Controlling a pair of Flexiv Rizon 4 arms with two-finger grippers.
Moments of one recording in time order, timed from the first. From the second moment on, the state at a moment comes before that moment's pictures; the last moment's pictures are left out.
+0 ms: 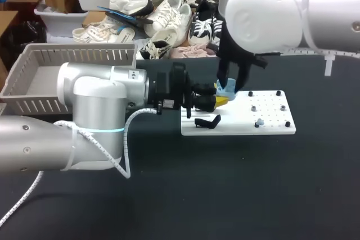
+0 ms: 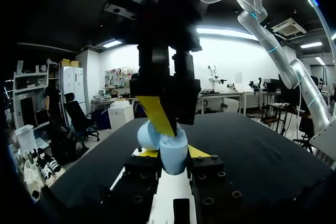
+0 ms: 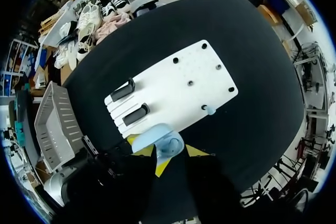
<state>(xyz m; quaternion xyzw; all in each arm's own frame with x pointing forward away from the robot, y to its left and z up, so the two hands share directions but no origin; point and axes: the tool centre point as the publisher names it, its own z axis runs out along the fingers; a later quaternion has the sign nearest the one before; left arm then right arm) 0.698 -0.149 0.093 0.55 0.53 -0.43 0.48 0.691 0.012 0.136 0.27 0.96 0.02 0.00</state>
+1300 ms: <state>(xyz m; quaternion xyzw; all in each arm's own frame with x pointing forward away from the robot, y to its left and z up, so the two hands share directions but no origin) 0.698 -0.149 0.093 0.55 0.53 -0.43 0.48 0.655 -0.034 0.122 0.18 0.98 -0.01 0.09</state>
